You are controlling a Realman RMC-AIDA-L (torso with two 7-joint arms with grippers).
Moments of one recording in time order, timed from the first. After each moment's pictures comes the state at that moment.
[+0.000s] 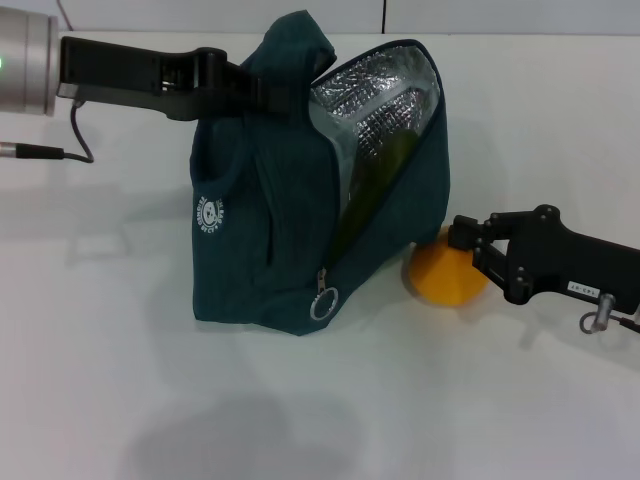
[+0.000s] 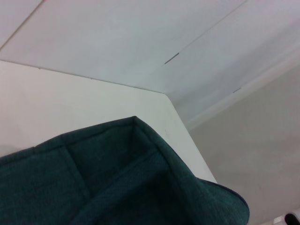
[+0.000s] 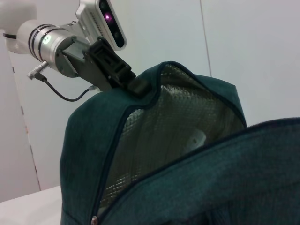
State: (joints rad) left arm -0.63 -2.02 0.77 1.06 2.00 1.74 -2.58; right arm 0.54 2.03 -1.18 -0.25 -1.31 -1.39 0.89
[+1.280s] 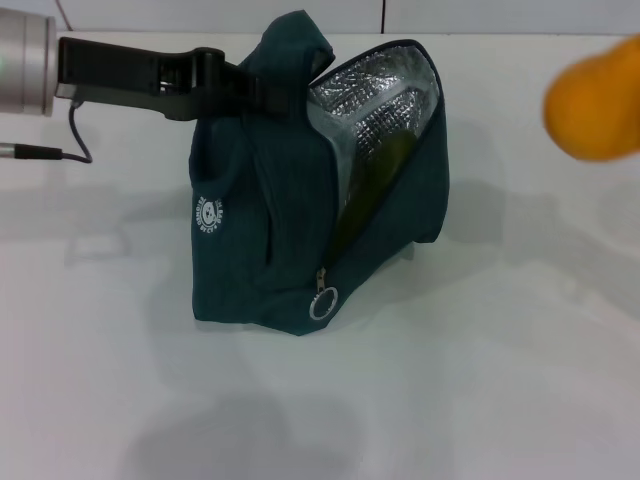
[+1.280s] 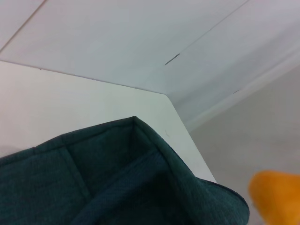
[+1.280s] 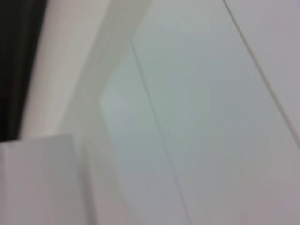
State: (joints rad) left arm -0.63 -2.02 0.77 1.06 2.00 1.74 -2.57; right arm 0.45 1.98 -1.01 -0.38 -0.99 -1.82 1.12
